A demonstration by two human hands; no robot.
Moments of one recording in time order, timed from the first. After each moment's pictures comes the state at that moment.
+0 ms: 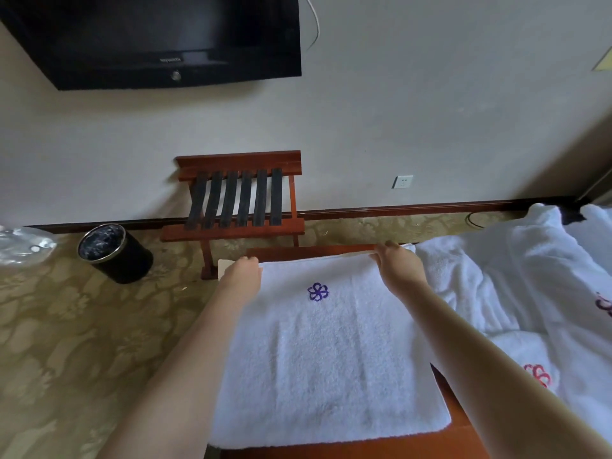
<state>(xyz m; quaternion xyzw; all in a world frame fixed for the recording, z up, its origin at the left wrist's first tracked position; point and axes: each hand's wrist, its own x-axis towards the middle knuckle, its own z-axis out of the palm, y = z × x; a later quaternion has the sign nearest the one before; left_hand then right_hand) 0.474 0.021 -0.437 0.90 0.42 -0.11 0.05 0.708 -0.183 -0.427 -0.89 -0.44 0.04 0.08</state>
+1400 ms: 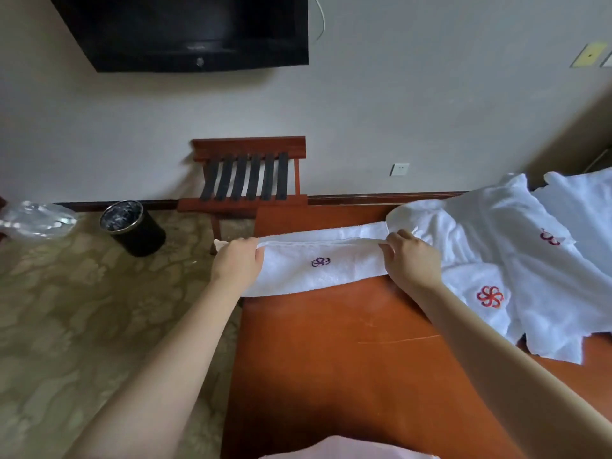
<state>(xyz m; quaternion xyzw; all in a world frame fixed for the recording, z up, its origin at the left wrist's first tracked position) 0.364 -0.111 -0.374 0.90 0.43 0.04 0.03 0.597 -0.318 -0.377 -0.89 -0.43 -0.08 0.14</state>
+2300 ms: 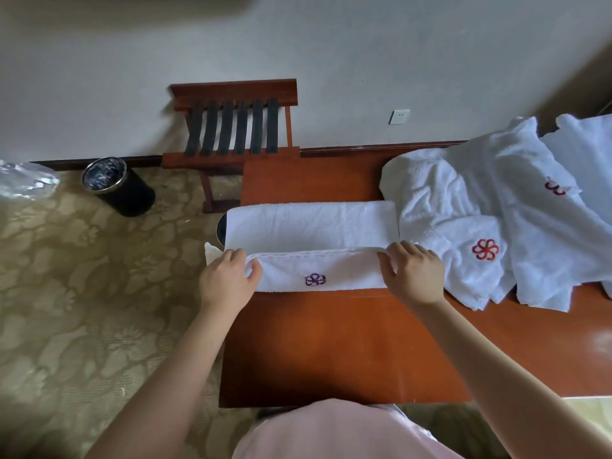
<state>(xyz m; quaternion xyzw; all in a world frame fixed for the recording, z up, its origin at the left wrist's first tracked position) 0.311 -0.183 -0.433 0.90 0.40 0.16 -0.01 0.562 -0.386 -0.440 -0.85 -0.47 -0.16 0.19</state>
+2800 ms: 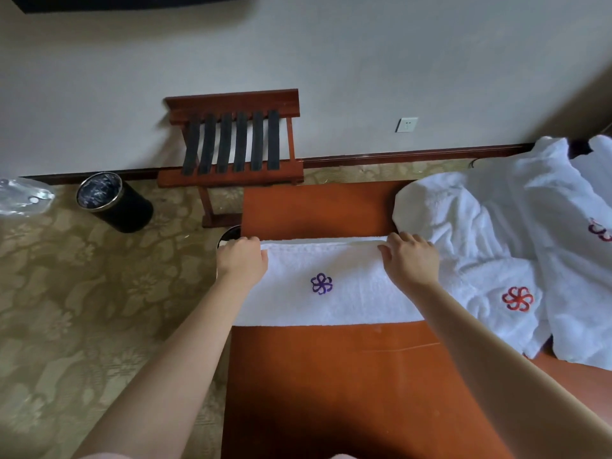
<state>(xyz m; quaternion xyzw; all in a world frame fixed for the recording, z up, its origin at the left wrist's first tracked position) 0.415 -0.065 -0.446 0.90 0.41 -0.11 -0.02 0.635 -0.281 -0.458 -0.90 -0.43 -0.05 0.08</state>
